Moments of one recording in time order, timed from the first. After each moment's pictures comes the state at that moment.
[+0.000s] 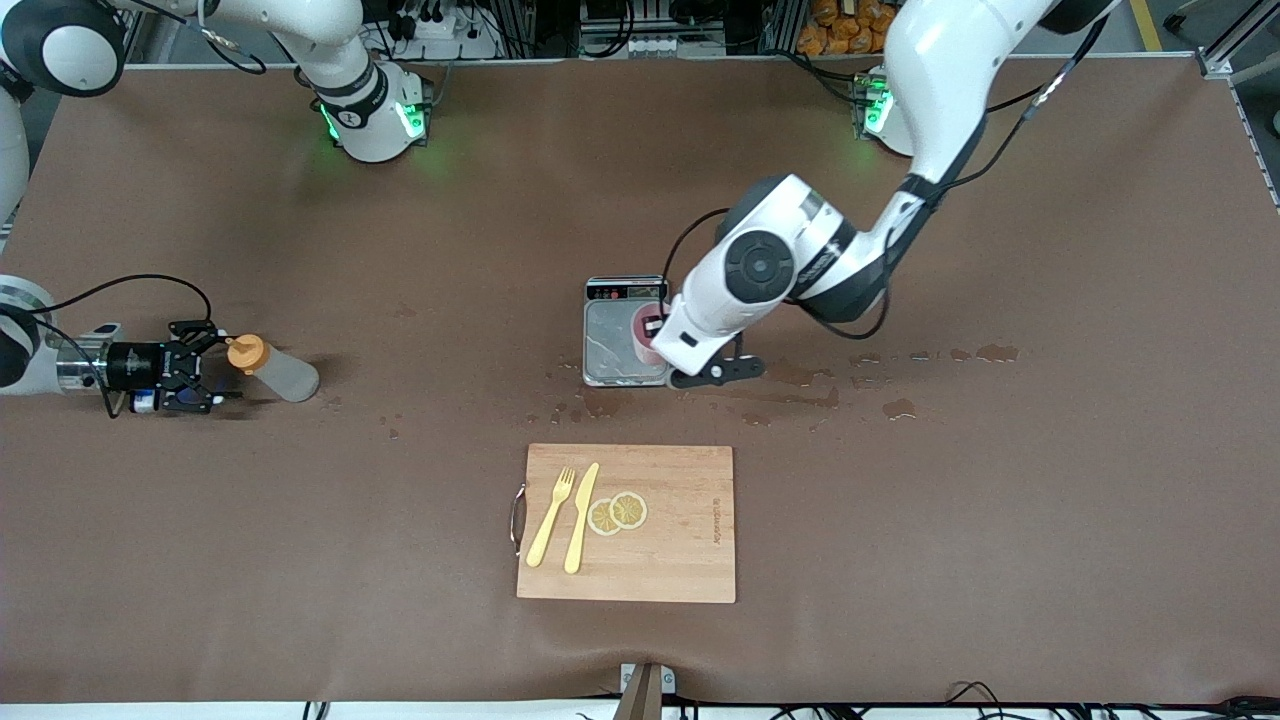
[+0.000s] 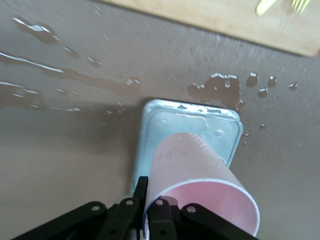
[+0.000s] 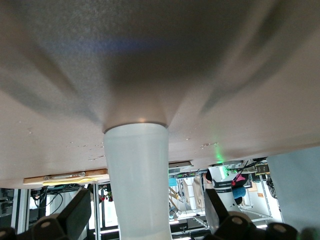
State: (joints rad) left arm -0.38 0.64 -0.43 -1.55 -0.05 2.11 -0.88; right arm -0.68 0.88 0.09 -1.55 0.70 1.48 0.65
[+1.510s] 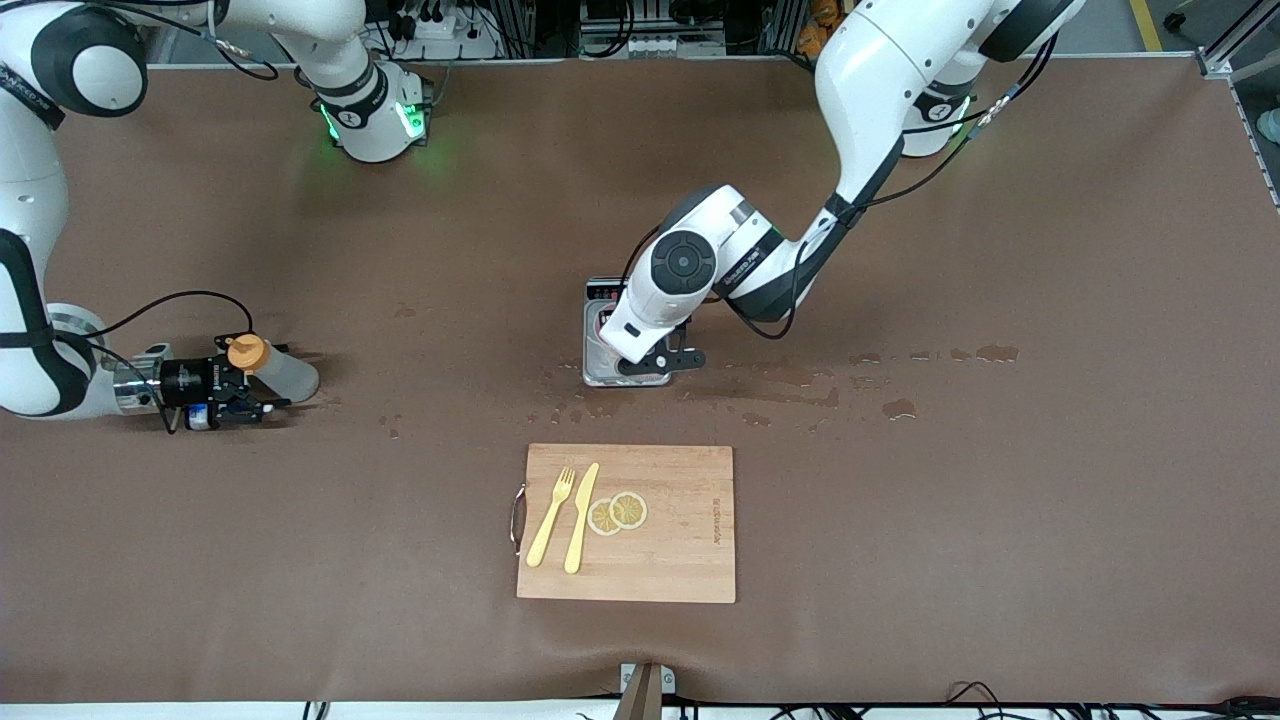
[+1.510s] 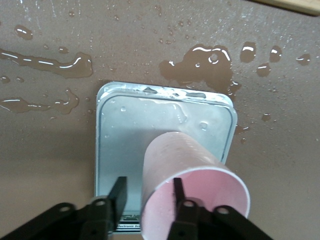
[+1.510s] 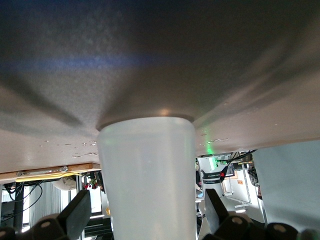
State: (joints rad) left arm -0.53 0.72 -0.34 -1.52 -0.05 2.21 -0.89; right arm -0.60 0.93 0.10 -1.55 0.74 1.48 0.64
